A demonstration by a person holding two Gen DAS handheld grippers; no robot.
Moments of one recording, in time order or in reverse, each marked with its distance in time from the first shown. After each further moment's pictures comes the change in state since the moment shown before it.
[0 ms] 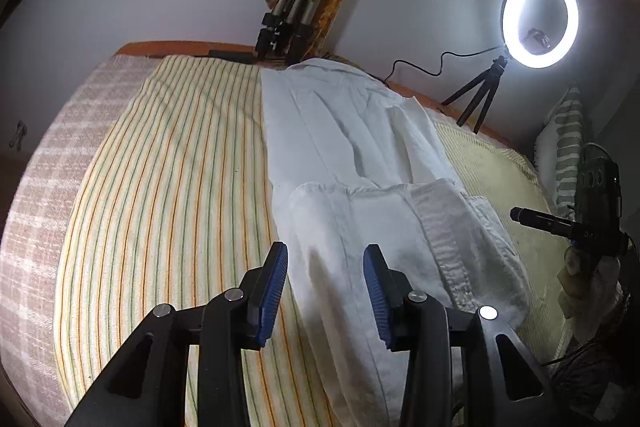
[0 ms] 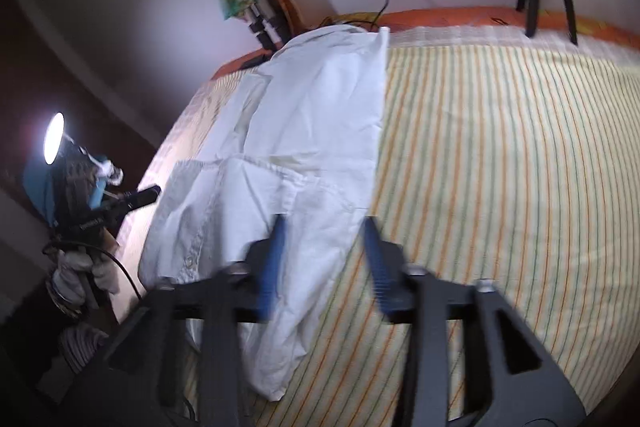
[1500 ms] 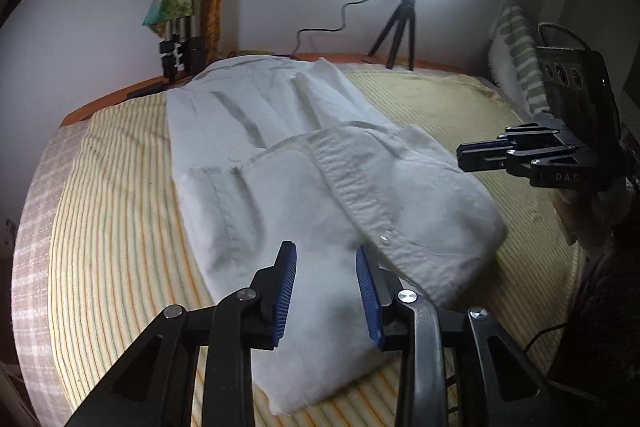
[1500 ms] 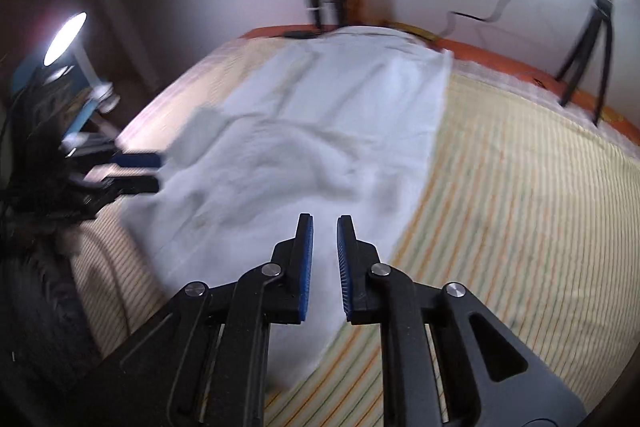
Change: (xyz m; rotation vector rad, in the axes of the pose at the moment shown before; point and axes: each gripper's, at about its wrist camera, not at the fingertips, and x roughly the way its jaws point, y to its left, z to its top) left arm 0.000 -0.084 -0.043 0.350 0.054 -0.033; right arm 0.000 0.070 -0.055 -0.365 0.023 -0.039
